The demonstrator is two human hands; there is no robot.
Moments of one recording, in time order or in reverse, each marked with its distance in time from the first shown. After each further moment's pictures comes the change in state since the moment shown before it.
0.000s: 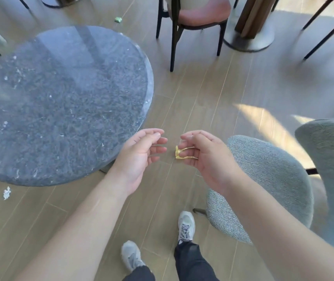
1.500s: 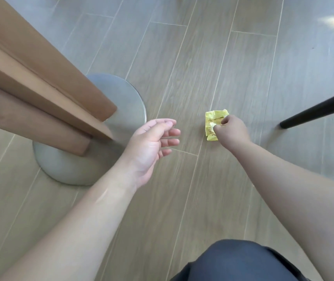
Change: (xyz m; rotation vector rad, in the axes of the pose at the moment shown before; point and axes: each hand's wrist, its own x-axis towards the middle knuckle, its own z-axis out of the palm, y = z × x) left_hand 0.434 -0.448 -0.131 0.099 -0.020 -0.085; right_hand 0.528 0.531 -0.191 -0.932 0.510 0.115
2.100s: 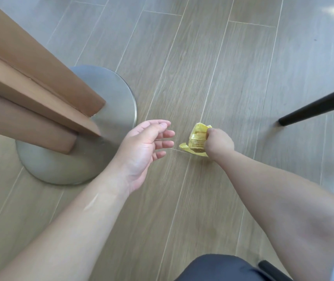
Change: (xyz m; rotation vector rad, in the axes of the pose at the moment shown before) left_hand 0.016 -0.028 0.015 0.011 0.016 -0.009; right_hand 0.030 0.048 0.057 -0.432 -0.111 -0.191
